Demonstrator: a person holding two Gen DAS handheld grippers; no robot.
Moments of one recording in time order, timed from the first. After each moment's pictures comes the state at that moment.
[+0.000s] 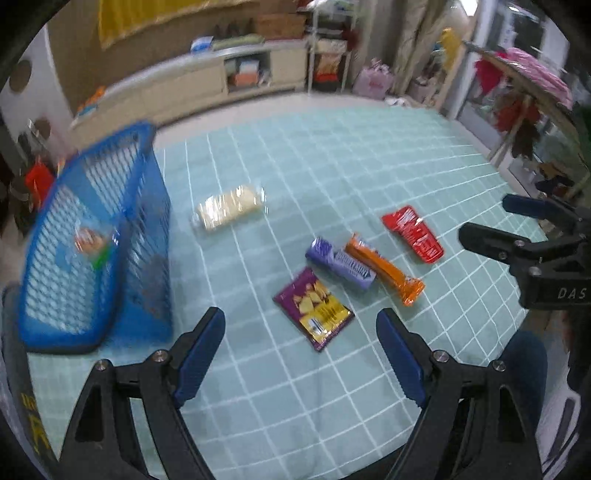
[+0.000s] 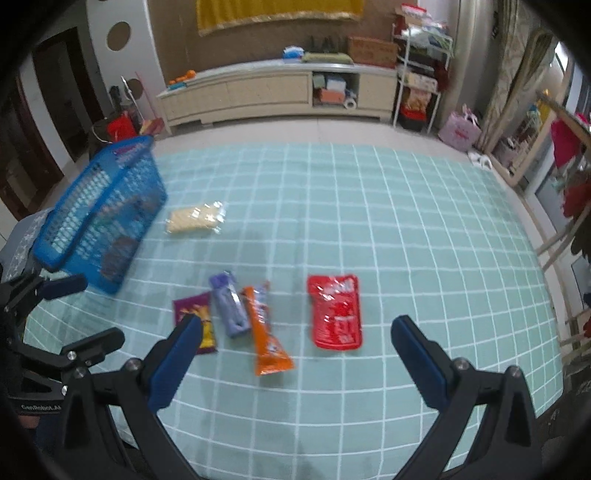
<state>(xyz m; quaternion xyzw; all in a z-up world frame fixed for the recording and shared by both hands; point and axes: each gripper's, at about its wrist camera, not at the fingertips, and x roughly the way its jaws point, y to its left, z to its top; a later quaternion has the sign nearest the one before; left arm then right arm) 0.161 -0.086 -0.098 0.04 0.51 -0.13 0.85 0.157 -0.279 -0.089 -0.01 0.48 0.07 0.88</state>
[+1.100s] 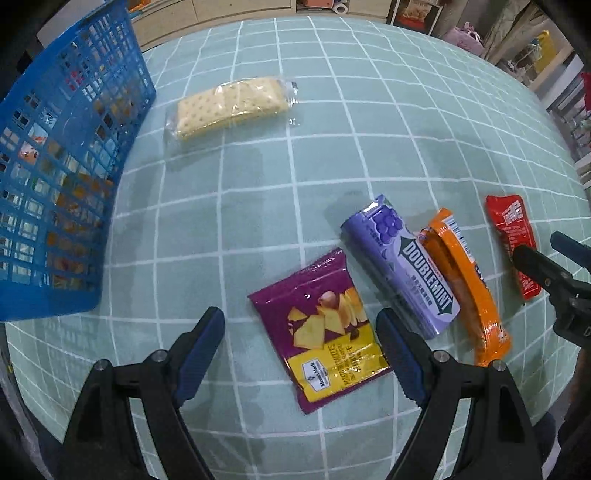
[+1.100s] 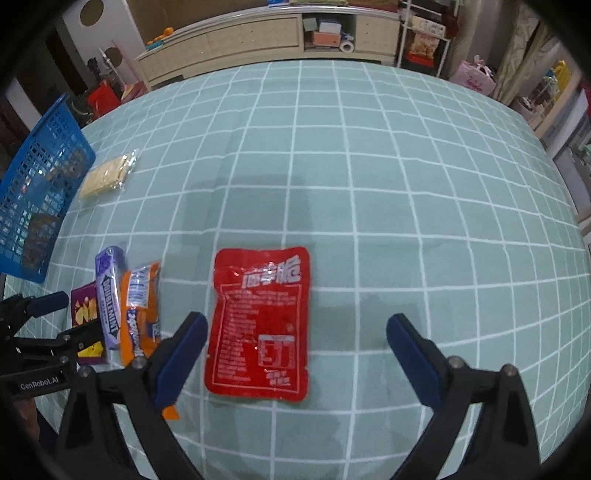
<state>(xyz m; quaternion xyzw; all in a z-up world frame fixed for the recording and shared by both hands) 0.233 -0.118 -0.220 -0.01 0.63 0.00 0.78 0.225 -0.333 -0.193 0.00 0.56 0.08 0.83</state>
